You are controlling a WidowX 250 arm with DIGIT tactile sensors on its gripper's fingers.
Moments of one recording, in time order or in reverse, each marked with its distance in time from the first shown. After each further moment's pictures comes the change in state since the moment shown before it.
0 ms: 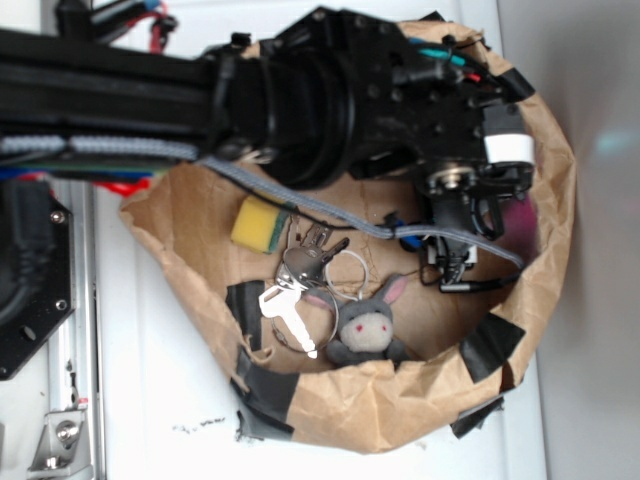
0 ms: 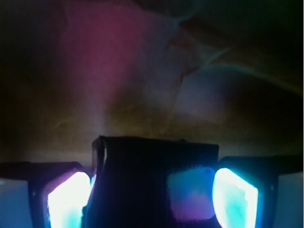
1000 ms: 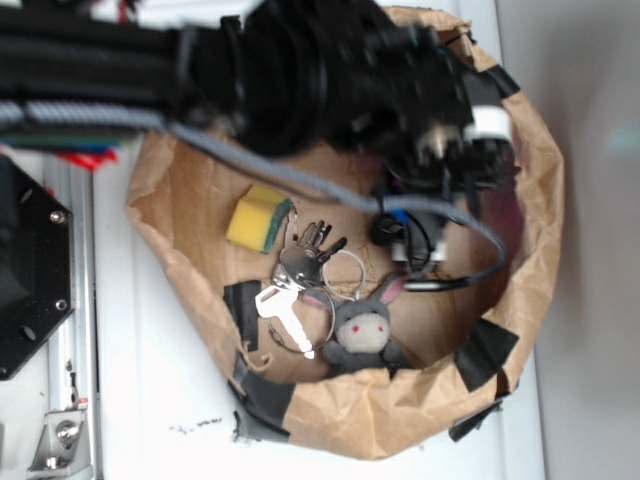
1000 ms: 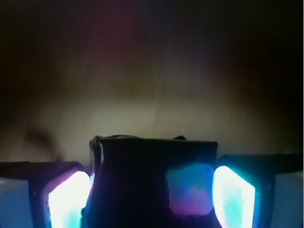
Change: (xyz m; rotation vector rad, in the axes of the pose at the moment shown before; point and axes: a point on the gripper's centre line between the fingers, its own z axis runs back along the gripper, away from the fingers) arm -0.034 0.004 0.030 -0.137 0.139 0.007
